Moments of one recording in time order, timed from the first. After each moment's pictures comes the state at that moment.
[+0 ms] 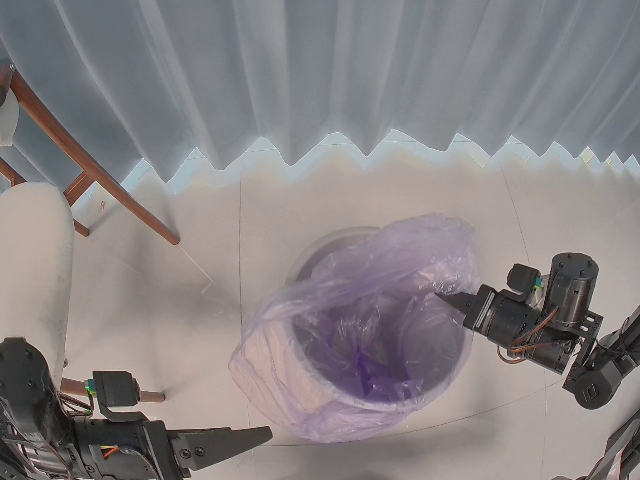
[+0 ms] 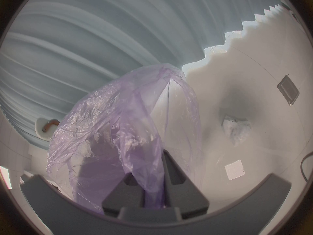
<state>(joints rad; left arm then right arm) -0.86 1.17 -0.23 -0.60 -0.16 -0.96 0.50 1.77 -0.39 -1.14 0.12 0.70</state>
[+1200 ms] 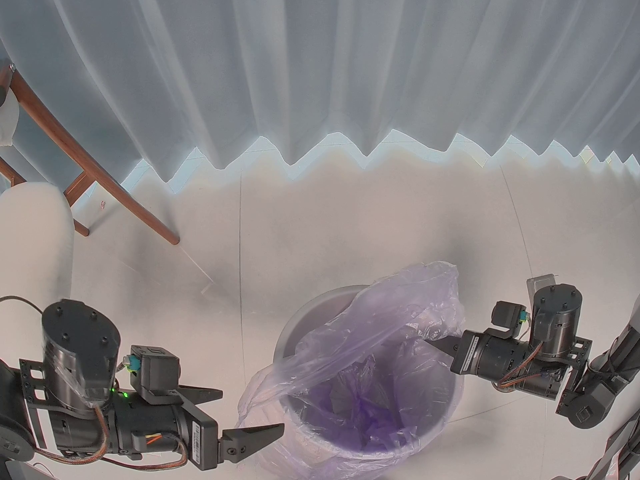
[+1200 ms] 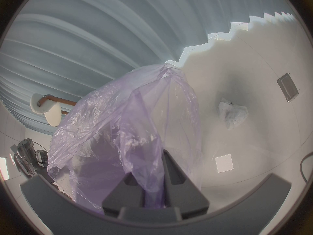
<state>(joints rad) -0.79 1.31 -0.46 -0.24 -0.08 -0.38 0.56 1.82 -0.29 -1.15 0.13 0.62</state>
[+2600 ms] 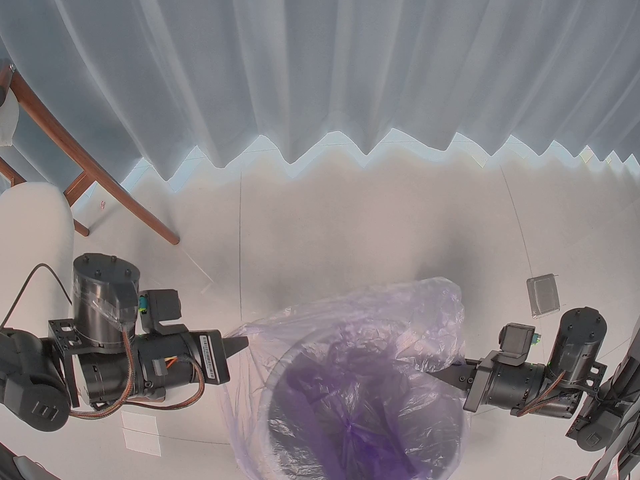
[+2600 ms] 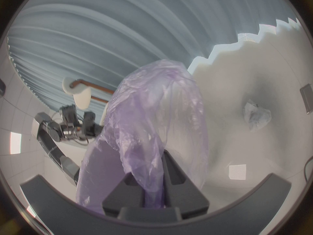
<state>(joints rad) -0.59 1.51 -0.52 -0.50 -0.08 -0.53 0.61 1.82 -0.10 -1.46 0.32 0.53</state>
